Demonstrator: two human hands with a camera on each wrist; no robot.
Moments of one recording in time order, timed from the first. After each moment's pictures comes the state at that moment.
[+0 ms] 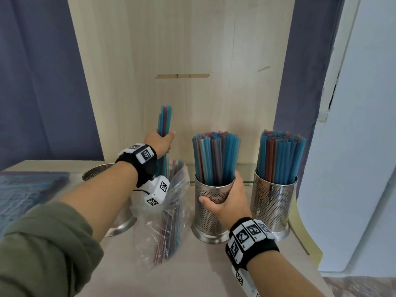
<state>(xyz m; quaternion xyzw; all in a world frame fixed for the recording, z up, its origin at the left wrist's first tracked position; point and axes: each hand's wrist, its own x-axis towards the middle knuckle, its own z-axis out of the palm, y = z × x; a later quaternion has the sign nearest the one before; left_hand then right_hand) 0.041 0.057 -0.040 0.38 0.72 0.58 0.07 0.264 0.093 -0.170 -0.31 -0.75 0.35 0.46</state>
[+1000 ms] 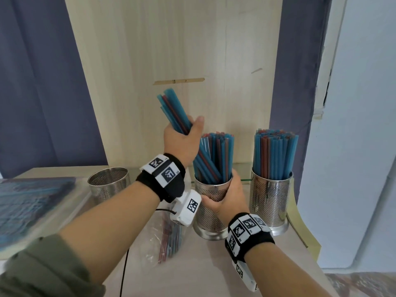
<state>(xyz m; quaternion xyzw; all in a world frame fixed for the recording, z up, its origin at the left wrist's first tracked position) 0.162 0.017 -0.016 0.45 0.48 0.75 0.01 0.259 0.096 -0.176 -0.33 -0.74 0.37 0.47</state>
